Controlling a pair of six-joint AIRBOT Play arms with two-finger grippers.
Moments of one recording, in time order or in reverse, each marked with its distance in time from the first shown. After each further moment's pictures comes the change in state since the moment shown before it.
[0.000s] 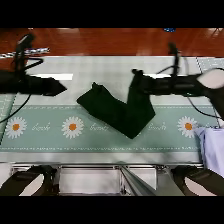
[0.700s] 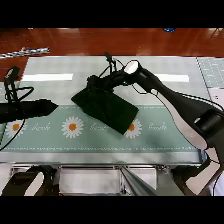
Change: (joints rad) left arm 0.112 0.194 -0.316 -0.005 0.103 -0.037; right arm 0.252 -0.708 0.583 0.093 -0.020 0.047
